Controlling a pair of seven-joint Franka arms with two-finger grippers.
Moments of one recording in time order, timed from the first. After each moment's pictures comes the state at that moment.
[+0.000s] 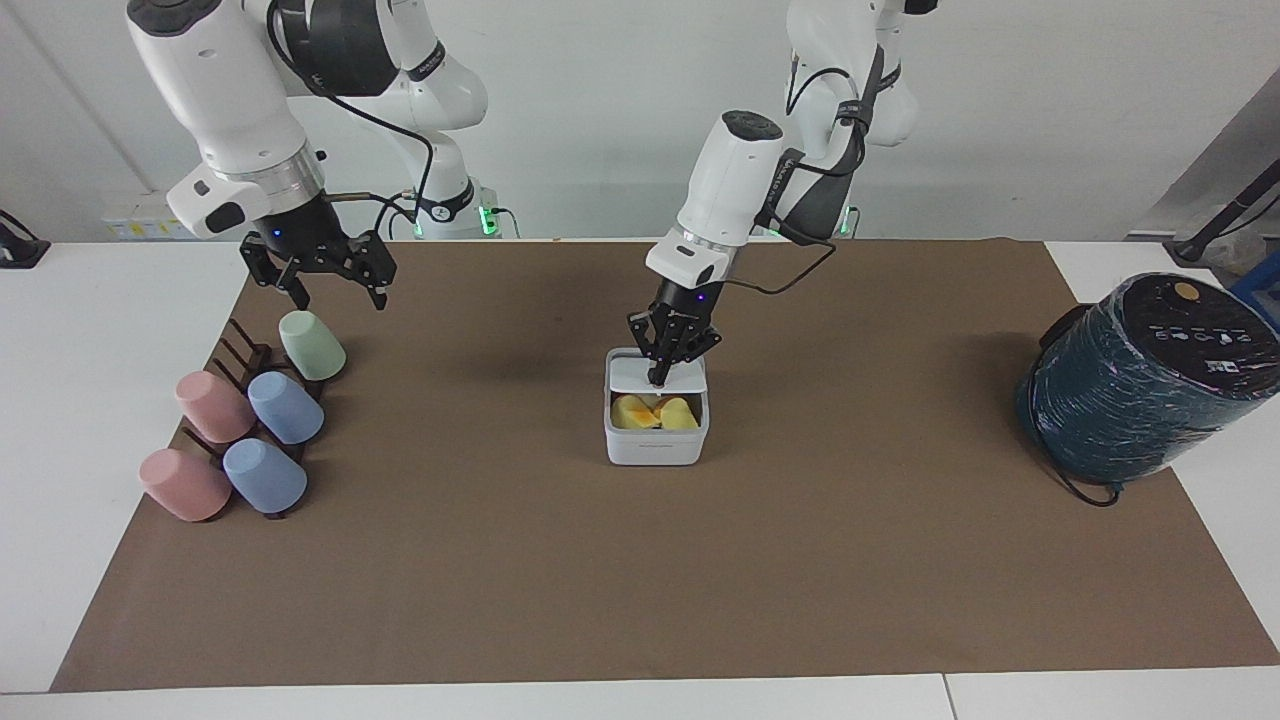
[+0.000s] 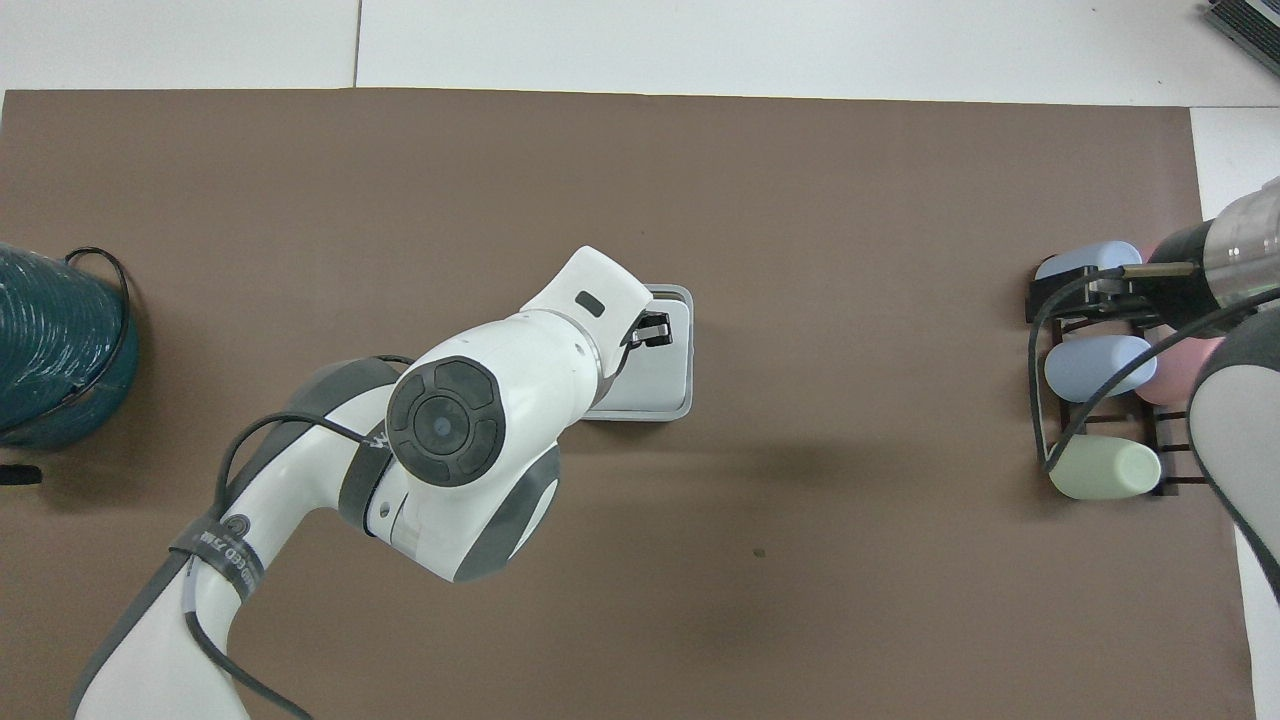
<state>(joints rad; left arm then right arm) -0.66 0.19 0.00 -1.93 -0.09 2.60 -0.65 0.04 -0.01 0.00 -1.69 0.02 1.73 0.09</state>
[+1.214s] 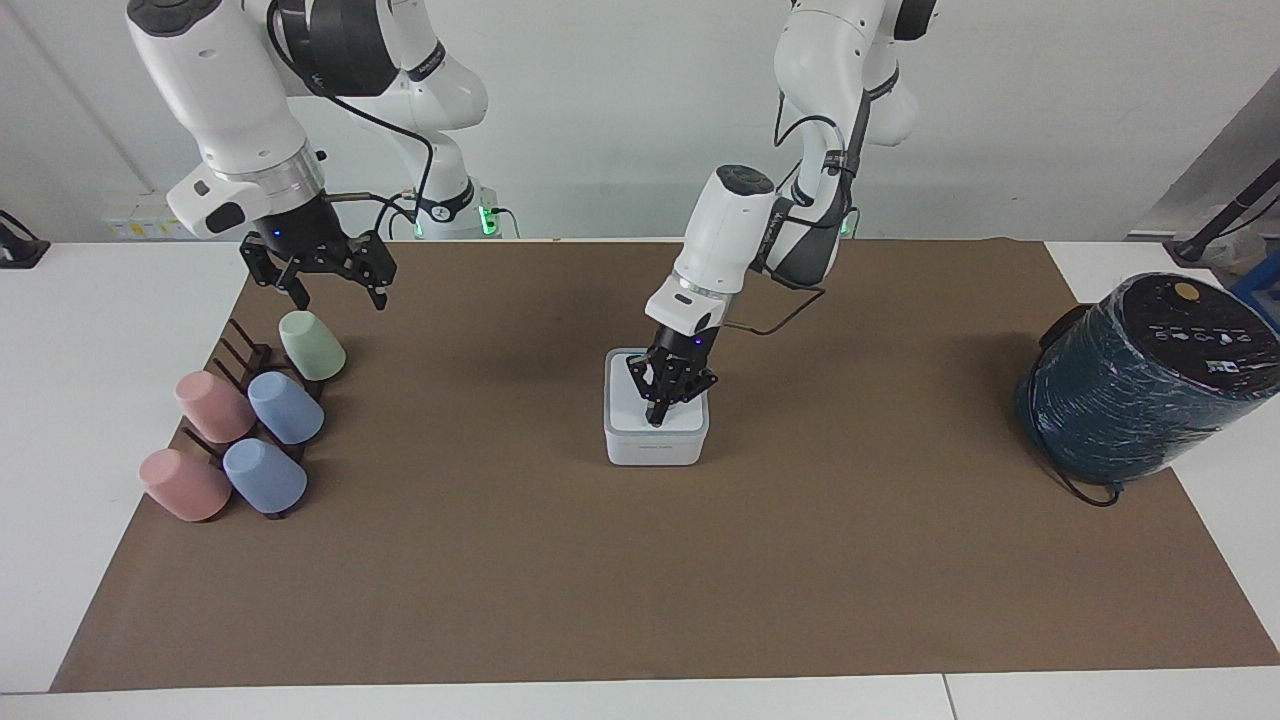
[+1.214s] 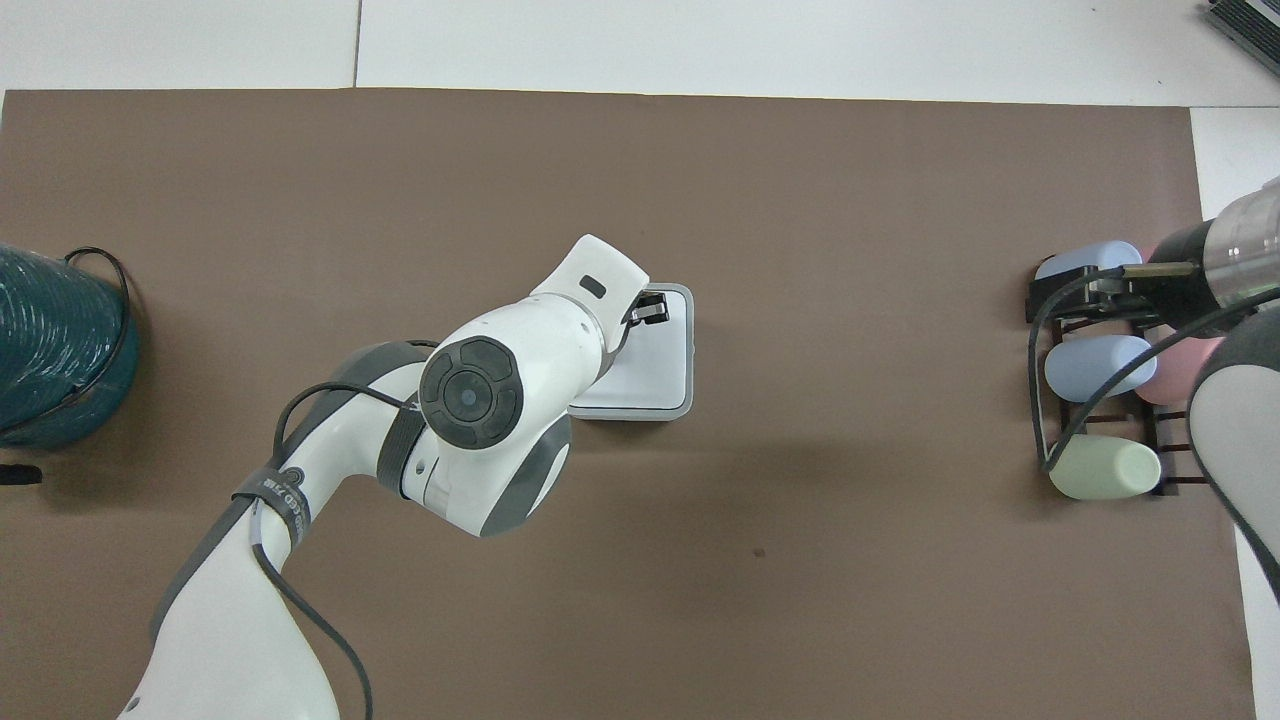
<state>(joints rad) -0.64 0.30 0.00 -1.88 -0.09 2.67 -0.64 0.04 -0.01 0.00 -1.69 0.02 1.73 0.09</state>
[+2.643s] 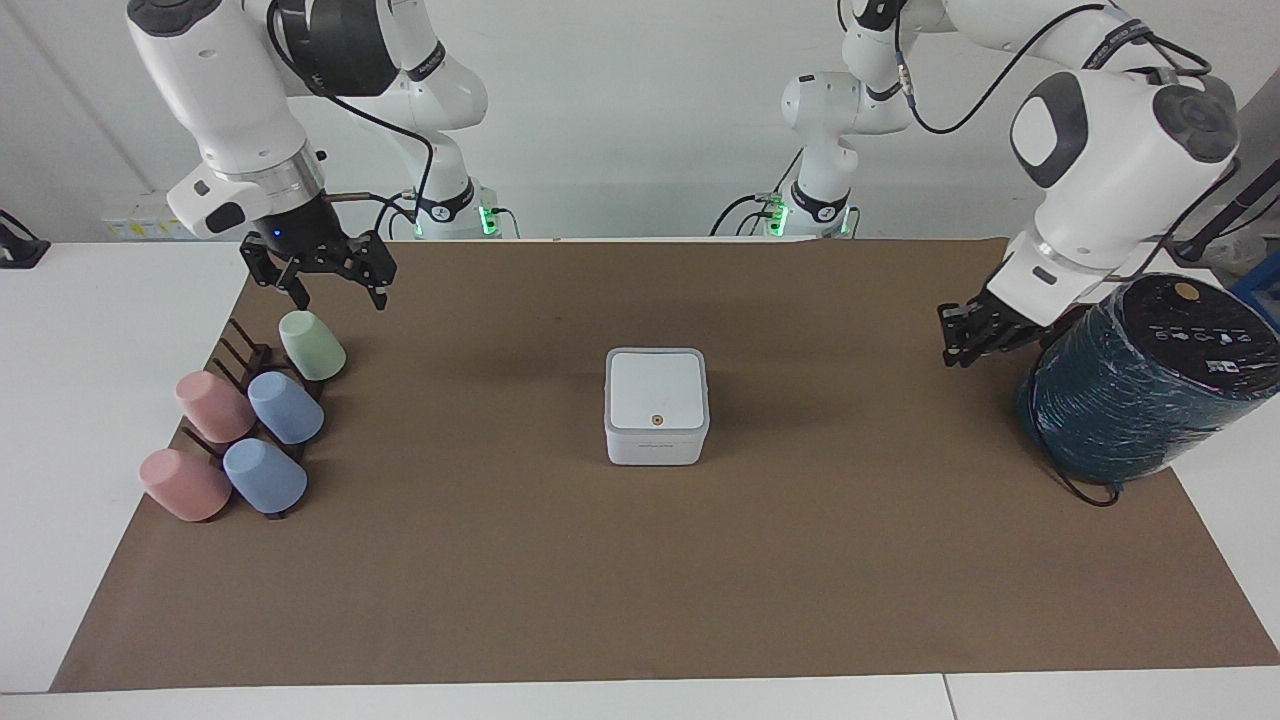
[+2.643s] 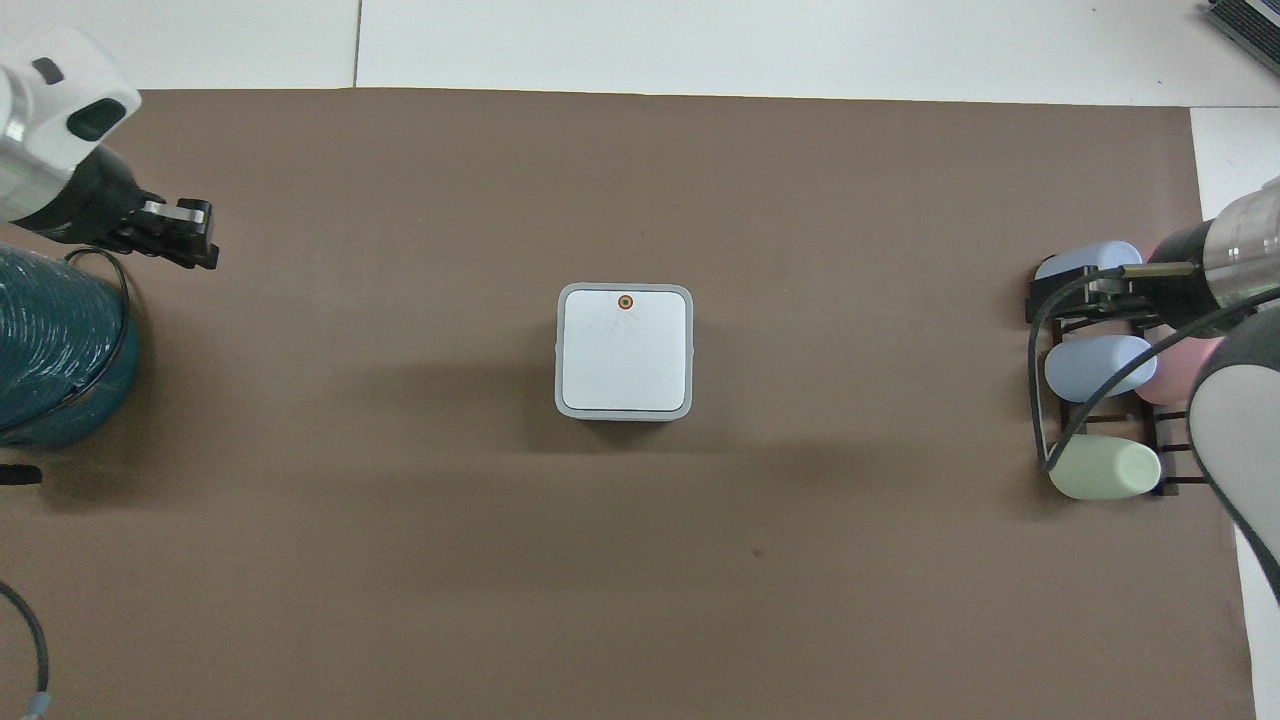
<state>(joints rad) -0.07 0.24 0.03 -1.37 -0.07 1.57 0.09 0.04 -0.01 0.00 -1.69 0.02 1.73 0.09</state>
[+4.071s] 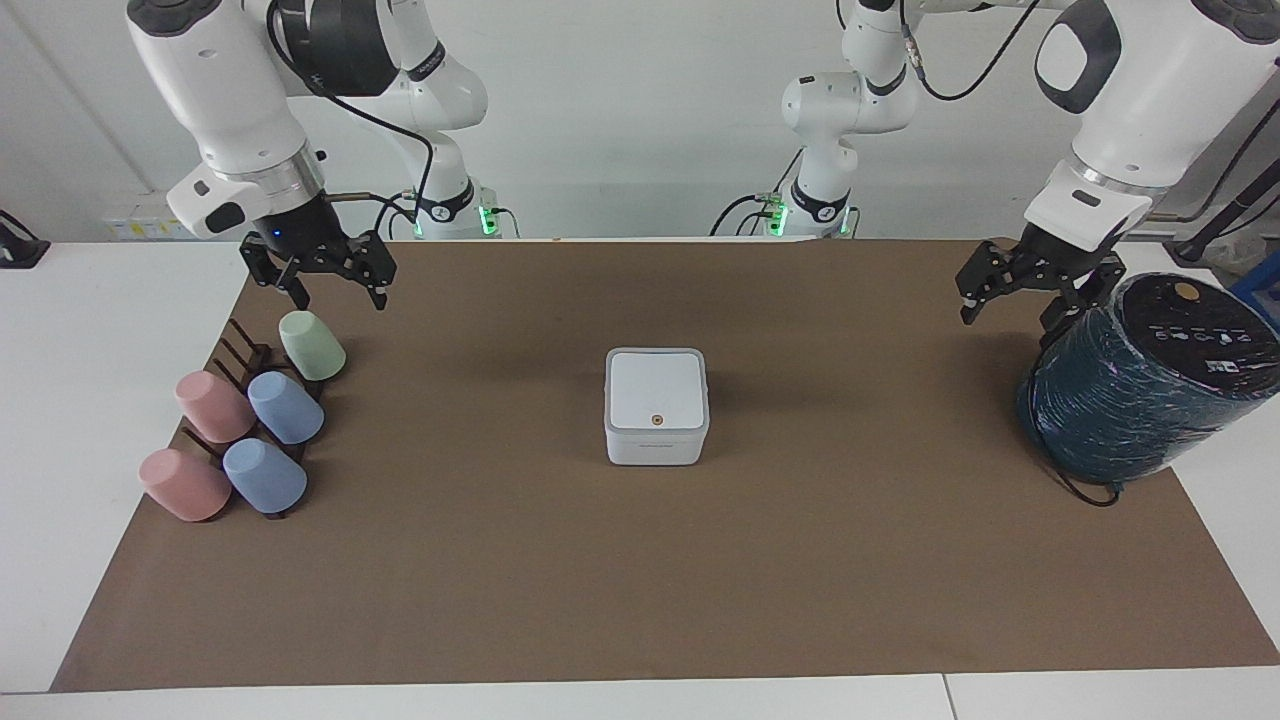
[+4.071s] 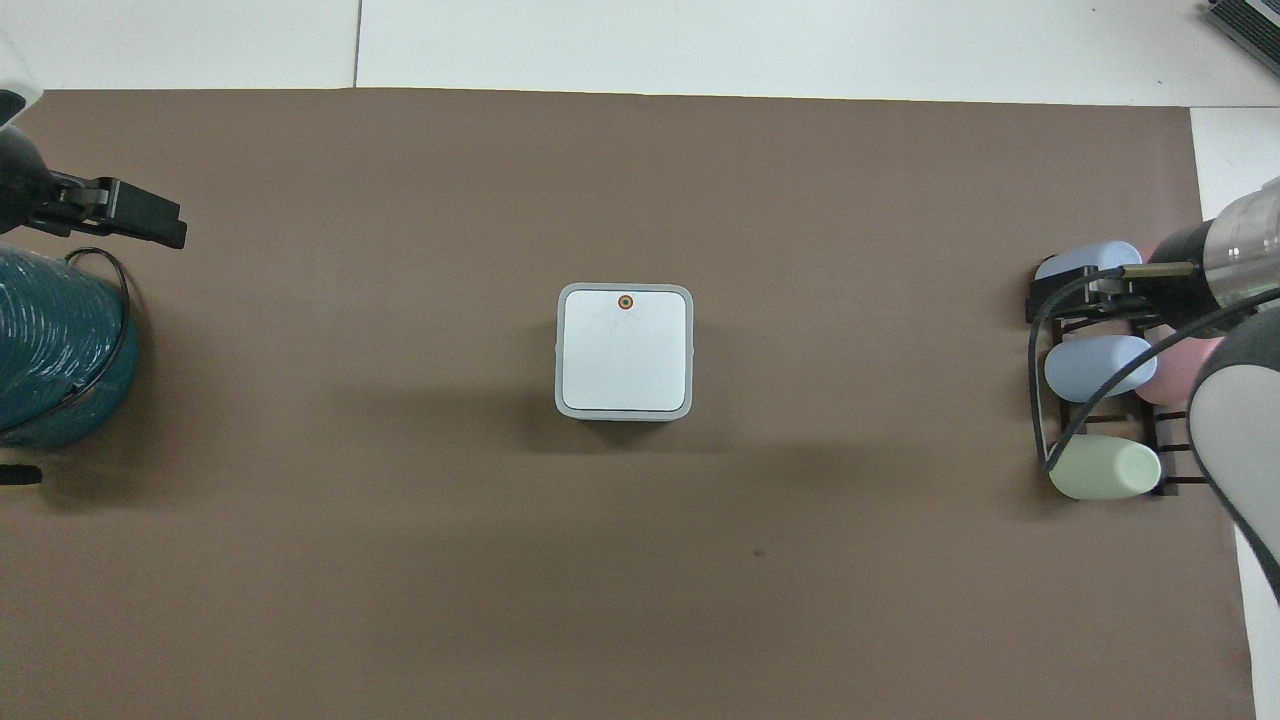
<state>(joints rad) -0.06 0.17 -0.01 -1.37 -0.02 1.62 0.11 0.04 -0.01 0.00 -1.69 0.02 1.73 0.09</state>
